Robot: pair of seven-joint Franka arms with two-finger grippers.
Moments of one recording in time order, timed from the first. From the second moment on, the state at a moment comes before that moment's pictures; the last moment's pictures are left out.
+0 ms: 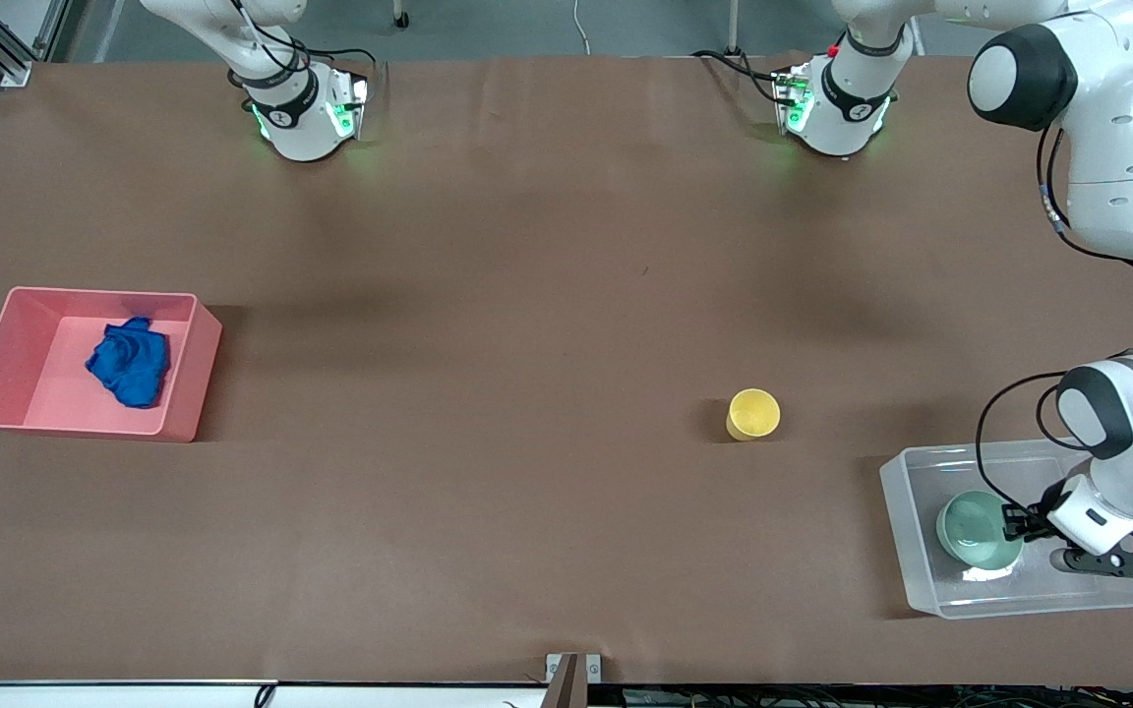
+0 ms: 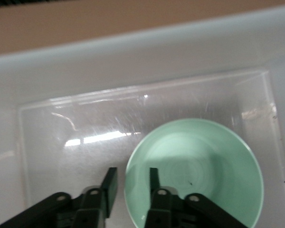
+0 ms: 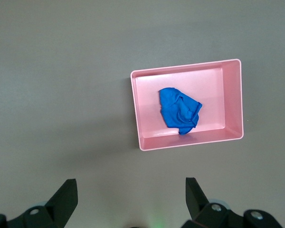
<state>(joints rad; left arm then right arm) 0.21 0.91 -0.04 -1.23 -0.01 2.37 0.30 -0.09 -0.03 -0.10 -1.48 -0.03 1.43 -0.03</state>
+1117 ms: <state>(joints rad) -0.02 0.20 -0.17 -1.81 -0.01 2.06 -0.01 -0.08 -0.02 -0.09 -1.48 -0.03 1.44 -0.03</state>
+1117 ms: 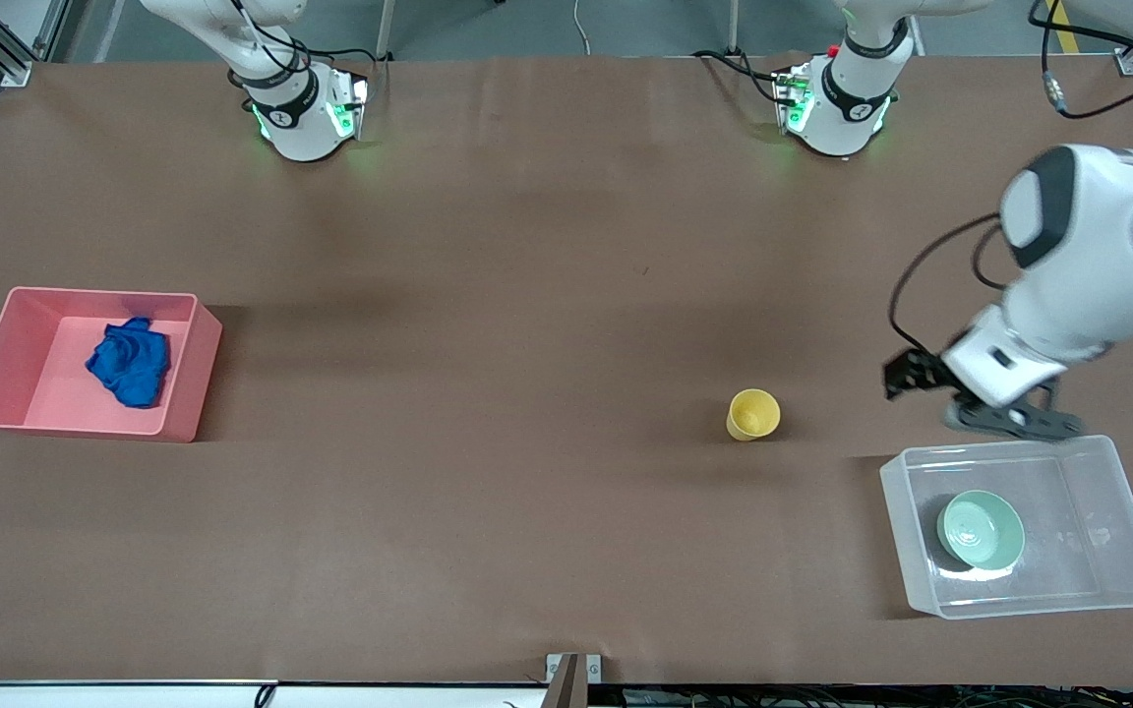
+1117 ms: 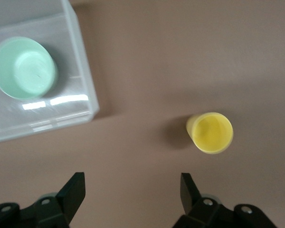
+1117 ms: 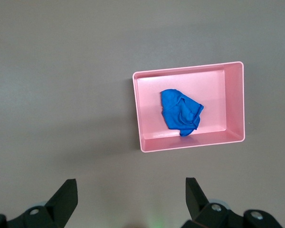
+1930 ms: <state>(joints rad) -0.06 0.35 -0.26 -2.02 -0.01 2.39 -0.08 -0.08 -0.02 -0.09 -1.47 -0.03 1.44 -0.03</state>
